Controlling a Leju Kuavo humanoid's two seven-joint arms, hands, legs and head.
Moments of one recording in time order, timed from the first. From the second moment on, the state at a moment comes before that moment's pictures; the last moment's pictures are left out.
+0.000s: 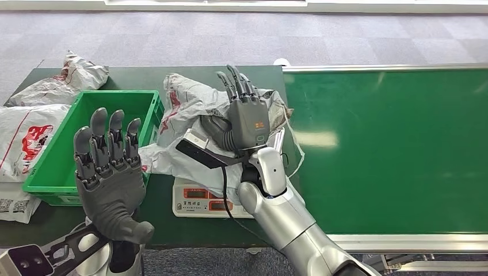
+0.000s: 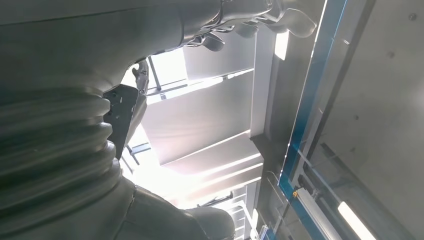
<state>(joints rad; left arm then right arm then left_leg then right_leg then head) -0.07 -0.28 -0.18 -1.84 0.04 -0.48 -0.70 -0.61 0.38 0.44 -0.92 1.07 -0.58 -0.10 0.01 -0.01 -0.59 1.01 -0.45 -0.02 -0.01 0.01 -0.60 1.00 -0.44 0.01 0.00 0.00</state>
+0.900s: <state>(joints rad) -0.09 -0.26 -0.18 -1.83 0.03 -0.43 -0.70 -0.67 0.37 0.42 -0.81 1.33 -0.35 0.26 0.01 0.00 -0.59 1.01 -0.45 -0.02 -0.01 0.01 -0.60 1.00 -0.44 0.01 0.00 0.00</state>
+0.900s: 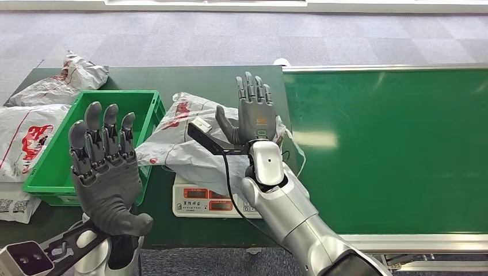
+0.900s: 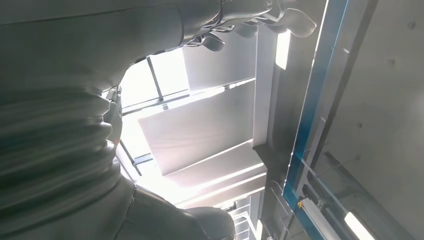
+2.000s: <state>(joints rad) -0.37 -0.22 -0.21 -1.13 -0.88 0.29 -0.34 -0.30 0.36 0.07 -1.87 0.63 -0.70 -0.68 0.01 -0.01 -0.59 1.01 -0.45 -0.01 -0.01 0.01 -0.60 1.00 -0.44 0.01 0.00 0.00</state>
